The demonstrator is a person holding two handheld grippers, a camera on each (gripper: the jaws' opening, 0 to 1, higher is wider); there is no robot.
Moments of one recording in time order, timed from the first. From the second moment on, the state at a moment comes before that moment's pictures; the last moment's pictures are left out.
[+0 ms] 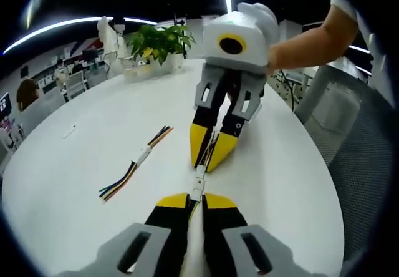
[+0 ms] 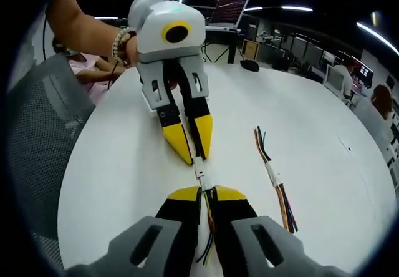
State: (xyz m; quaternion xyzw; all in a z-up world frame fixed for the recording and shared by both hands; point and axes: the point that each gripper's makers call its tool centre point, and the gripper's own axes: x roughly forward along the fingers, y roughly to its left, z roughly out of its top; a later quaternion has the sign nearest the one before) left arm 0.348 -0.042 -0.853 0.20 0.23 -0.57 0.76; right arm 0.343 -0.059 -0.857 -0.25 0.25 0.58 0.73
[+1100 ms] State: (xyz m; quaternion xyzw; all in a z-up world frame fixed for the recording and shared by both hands) left arm 0.346 -0.042 -0.848 0.17 0.22 -0.58 0.76; right arm 0.340 -0.059 -0.851 -0.21 0.25 0.59 0.74
